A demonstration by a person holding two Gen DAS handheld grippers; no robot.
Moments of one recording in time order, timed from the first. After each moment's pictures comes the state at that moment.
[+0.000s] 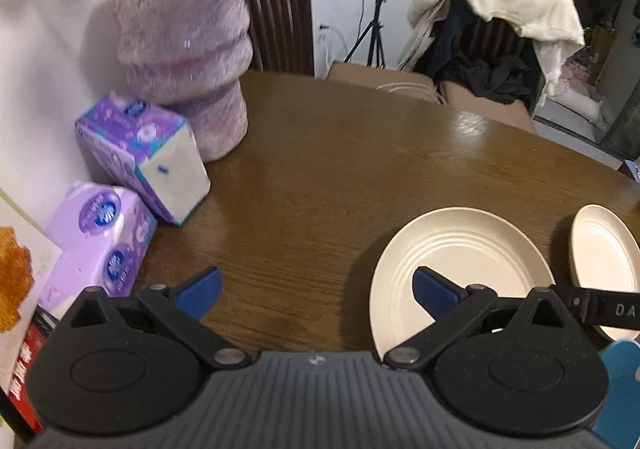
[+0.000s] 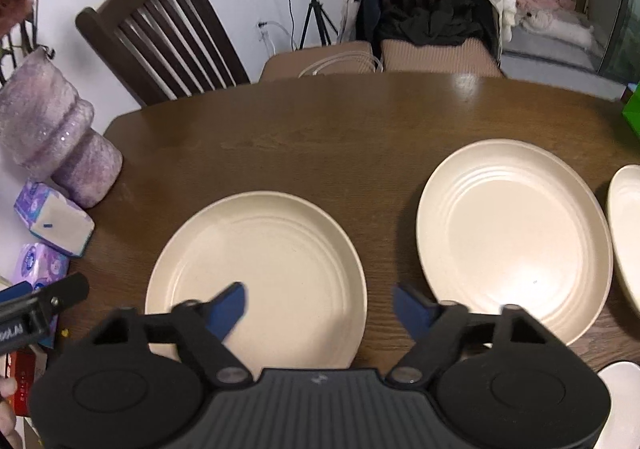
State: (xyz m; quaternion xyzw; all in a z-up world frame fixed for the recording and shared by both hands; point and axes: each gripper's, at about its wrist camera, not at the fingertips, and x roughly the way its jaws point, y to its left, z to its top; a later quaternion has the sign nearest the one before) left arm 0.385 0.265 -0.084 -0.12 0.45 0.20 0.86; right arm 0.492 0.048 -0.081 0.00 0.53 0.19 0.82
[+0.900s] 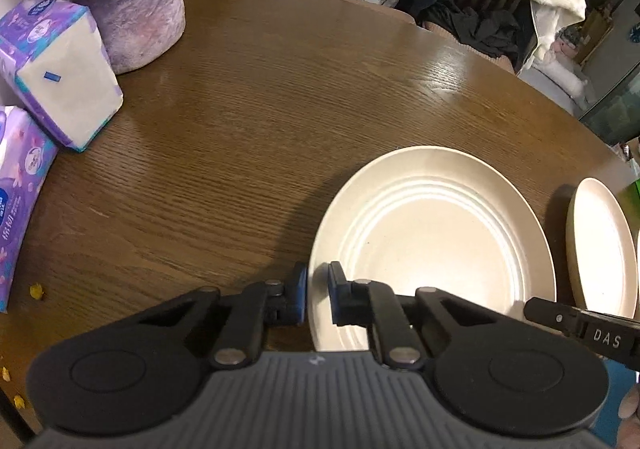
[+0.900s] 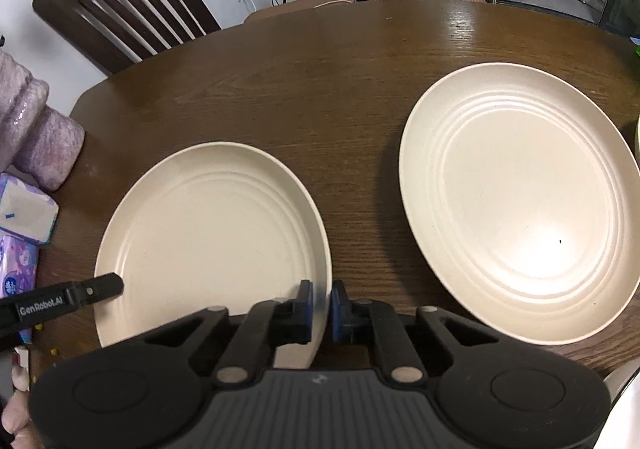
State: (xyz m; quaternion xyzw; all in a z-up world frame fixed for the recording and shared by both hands) left arm 0.425 0.264 -0.158 -0.19 0.52 0.14 0.82; right arm 0.511 0.037 -0.140 0.01 0.59 0.18 0.79
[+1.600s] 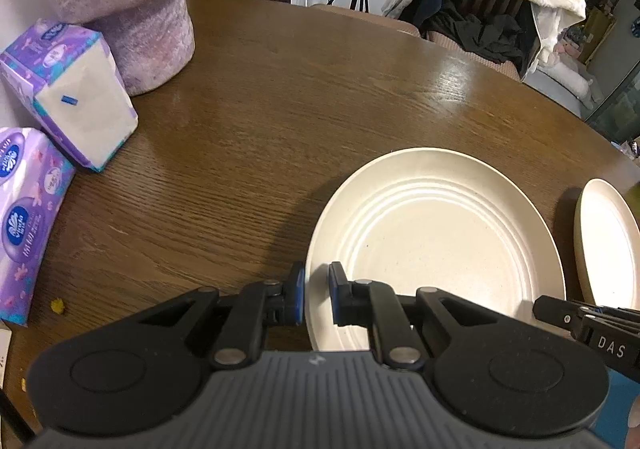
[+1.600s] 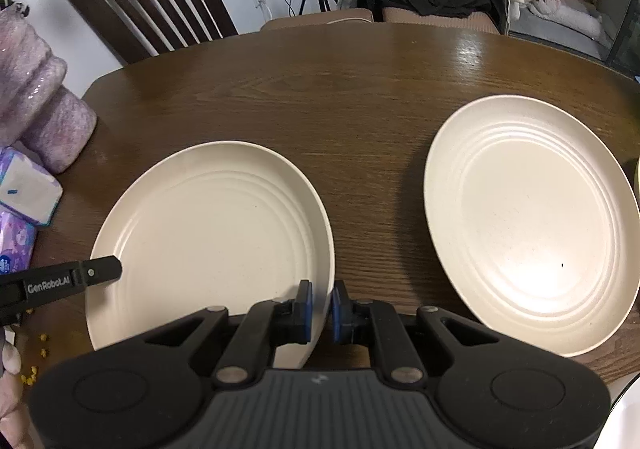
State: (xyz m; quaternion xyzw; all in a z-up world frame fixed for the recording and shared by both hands) left arm 0.417 0.252 -0.138 -0.17 0.51 0.16 0.83; right arm 0.500 0.049 -0.130 -0.03 0.56 0.19 0.80
